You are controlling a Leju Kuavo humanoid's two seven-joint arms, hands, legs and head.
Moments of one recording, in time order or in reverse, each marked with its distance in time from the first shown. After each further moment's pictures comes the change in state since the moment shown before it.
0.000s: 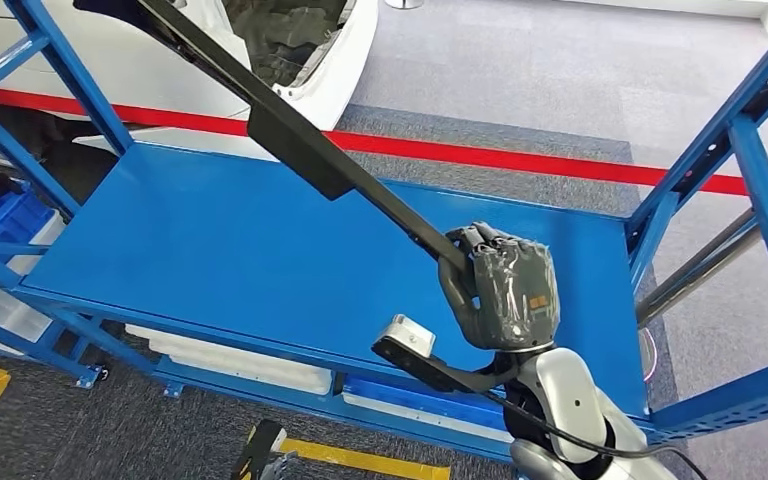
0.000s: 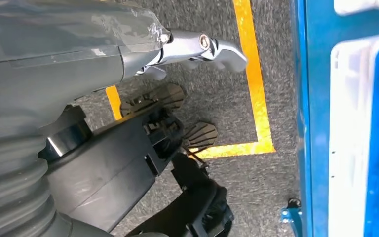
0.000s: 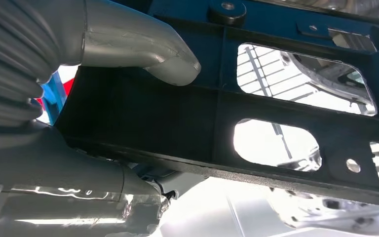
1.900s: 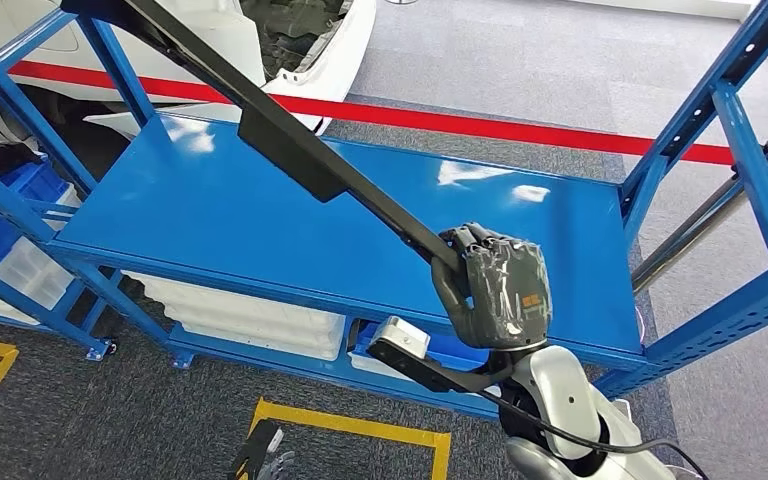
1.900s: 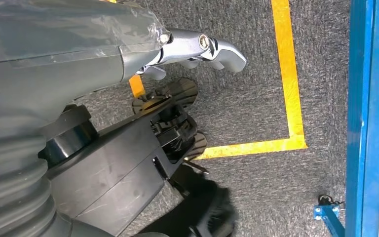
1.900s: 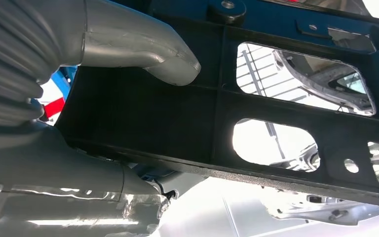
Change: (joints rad) left arm -0.002 0.004 0.001 0.000 -0.010 -0.010 0.009; right arm -0.002 -0.005 0.012 0.002 -0.011 -0.014 -0.003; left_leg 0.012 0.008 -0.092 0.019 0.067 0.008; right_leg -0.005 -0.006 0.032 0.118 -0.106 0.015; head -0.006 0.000
